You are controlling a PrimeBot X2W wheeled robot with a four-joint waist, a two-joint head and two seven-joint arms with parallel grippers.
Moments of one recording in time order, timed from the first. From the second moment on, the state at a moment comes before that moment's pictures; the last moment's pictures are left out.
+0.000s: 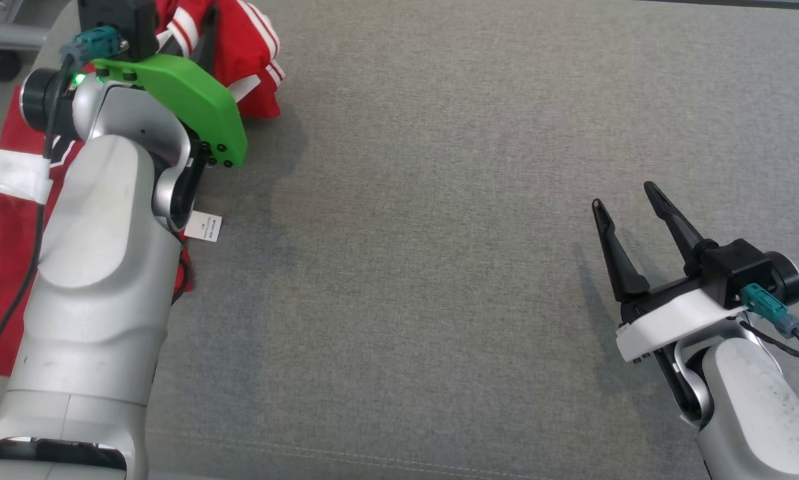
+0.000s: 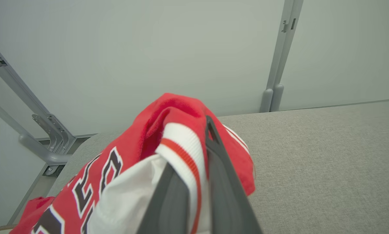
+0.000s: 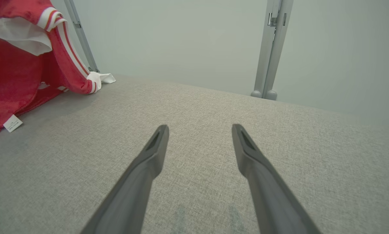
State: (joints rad) left arm -0.88 0.06 -0.25 0.62 -0.30 -0.08 0.07; right arm -0.18 -0.17 0.18 0.17 0.09 0.11 -0.25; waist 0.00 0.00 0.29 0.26
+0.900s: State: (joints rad) left arm -0.85 0.03 -0.84 0.32 -0.65 -0.12 0.11; right arm -0.07 -0.09 0.07 0.13 0.11 0.05 -0.25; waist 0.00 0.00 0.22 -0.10
